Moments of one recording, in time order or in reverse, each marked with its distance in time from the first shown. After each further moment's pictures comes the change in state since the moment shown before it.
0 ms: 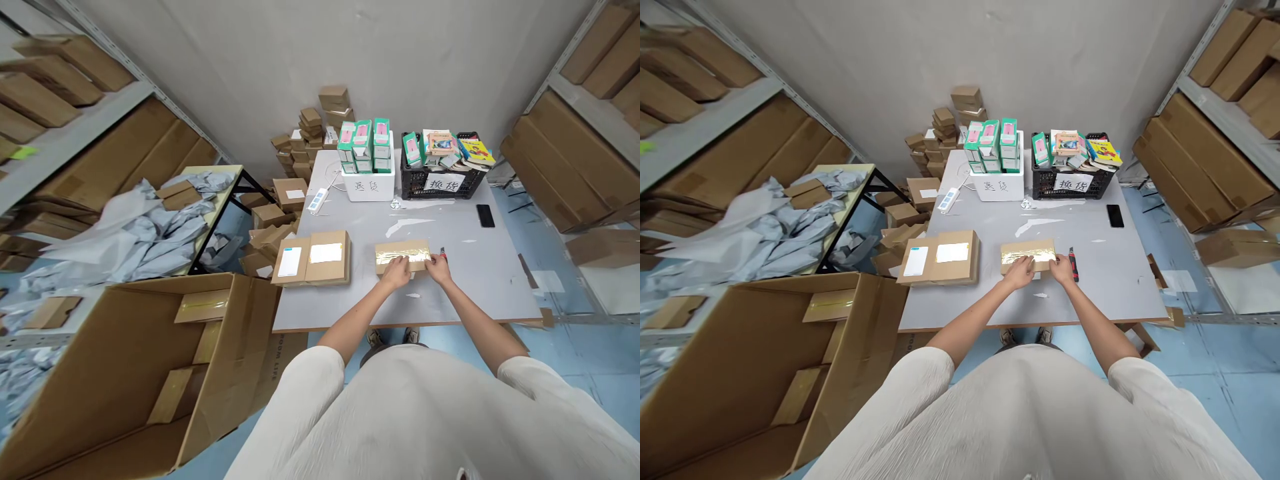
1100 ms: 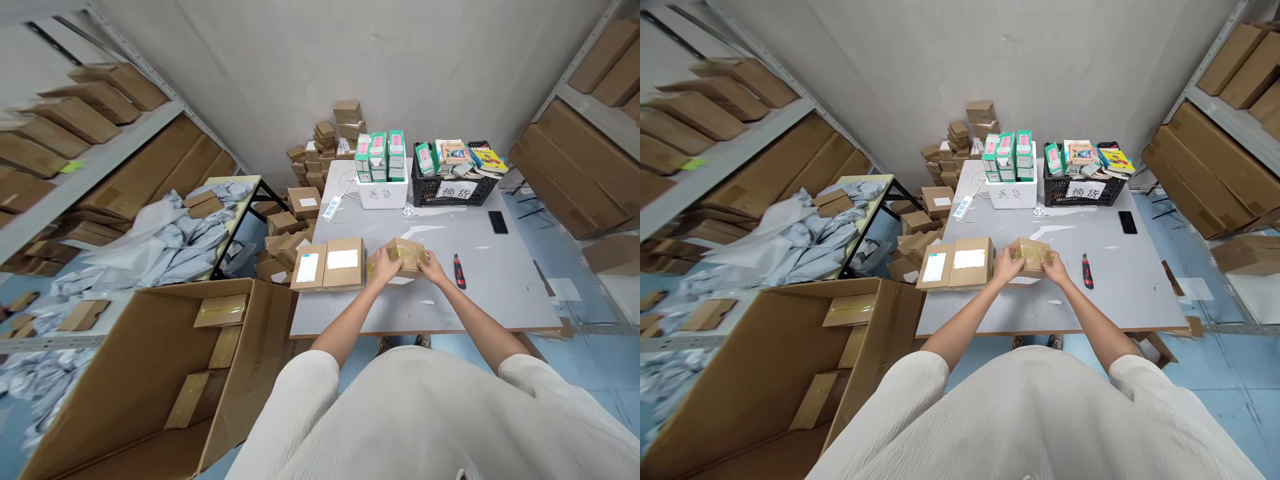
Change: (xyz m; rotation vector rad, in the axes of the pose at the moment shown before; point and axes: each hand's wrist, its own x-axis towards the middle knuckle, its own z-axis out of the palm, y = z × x) left_hand -0.023 -0.045 -0.079 -0.351 0.355 -0.346; right_hand -0.003 -0.064 0.048 0.150 -0.115 0.060
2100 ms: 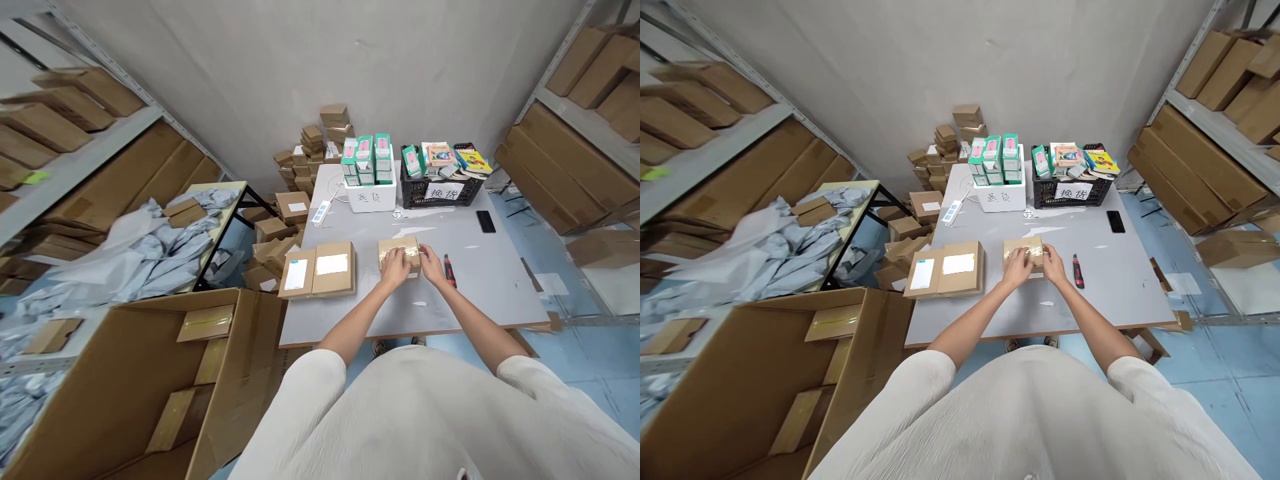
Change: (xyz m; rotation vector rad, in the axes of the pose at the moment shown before) left_hand -0.006 0.041 0.045 0.210 -0.101 0.287; right_hand -0.010 -0.026 -0.036 0.169 0.073 -0.195
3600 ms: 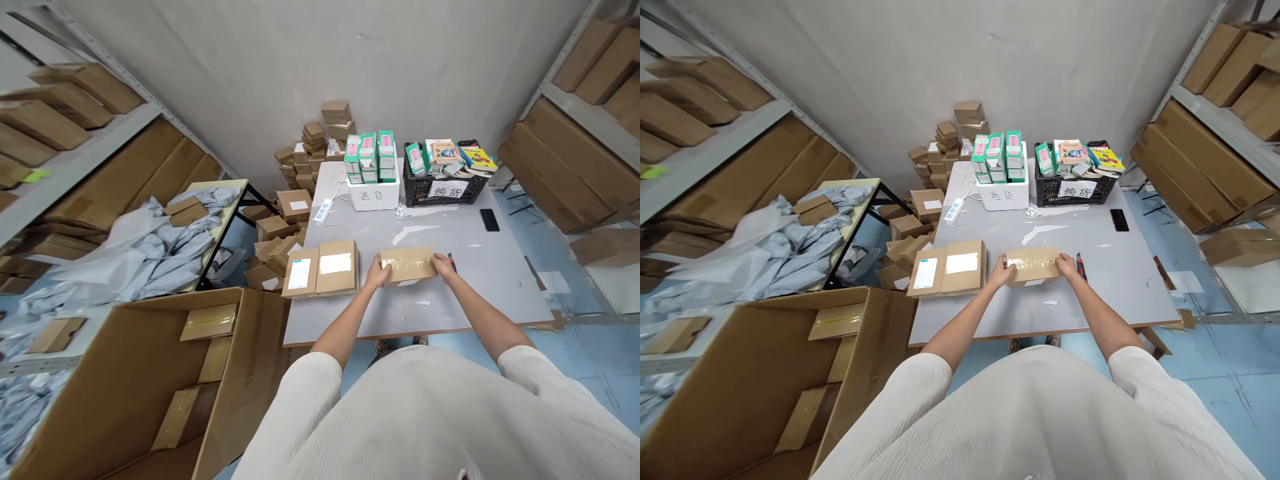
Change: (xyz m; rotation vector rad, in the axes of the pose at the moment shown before) left_hand 0.003 -0.103 0.000 -0.398 -0.066 -0.365; right_hand 0.024 0.060 -0.010 -0.081 0.108 0.227
